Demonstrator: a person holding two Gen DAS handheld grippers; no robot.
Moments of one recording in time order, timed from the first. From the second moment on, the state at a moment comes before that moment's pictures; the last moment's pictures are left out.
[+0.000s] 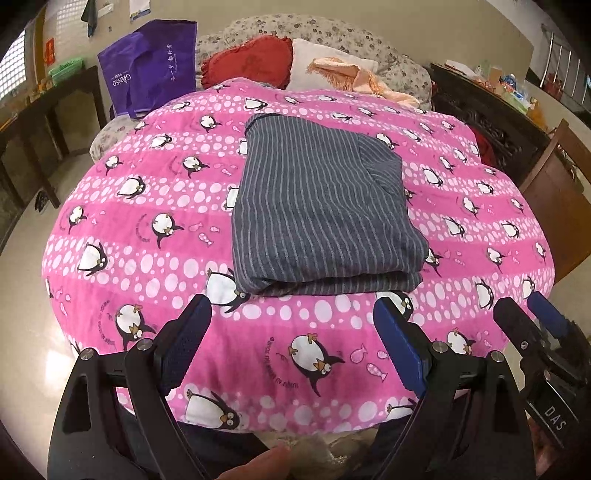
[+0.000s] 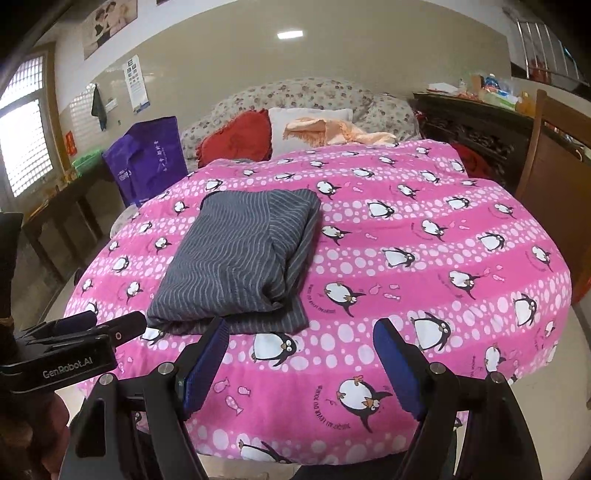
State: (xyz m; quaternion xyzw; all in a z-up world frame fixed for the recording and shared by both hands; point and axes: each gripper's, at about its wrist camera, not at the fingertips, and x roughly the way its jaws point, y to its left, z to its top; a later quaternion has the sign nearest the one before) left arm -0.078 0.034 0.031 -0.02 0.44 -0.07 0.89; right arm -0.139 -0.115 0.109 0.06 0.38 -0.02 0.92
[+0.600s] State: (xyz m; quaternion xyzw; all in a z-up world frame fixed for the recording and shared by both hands) left arm -0.081 0.032 0.030 -0.04 0.43 -0.10 0.90; right arm -0.138 -0.114 0.106 0.06 0.38 -0.02 0.92
